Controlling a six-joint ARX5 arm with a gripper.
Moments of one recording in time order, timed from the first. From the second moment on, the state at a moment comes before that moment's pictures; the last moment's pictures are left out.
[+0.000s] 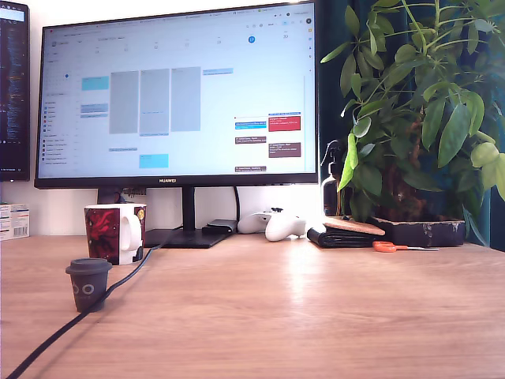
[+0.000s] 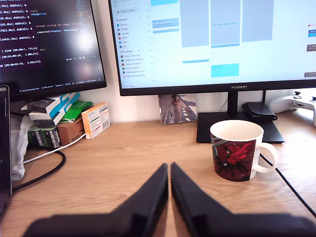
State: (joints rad) arm -0.01 0.00 0.02 -0.01 0.00 0.00
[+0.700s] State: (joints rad) arm 0.02 0.09 0.10 -0.06 0.60 -0.39
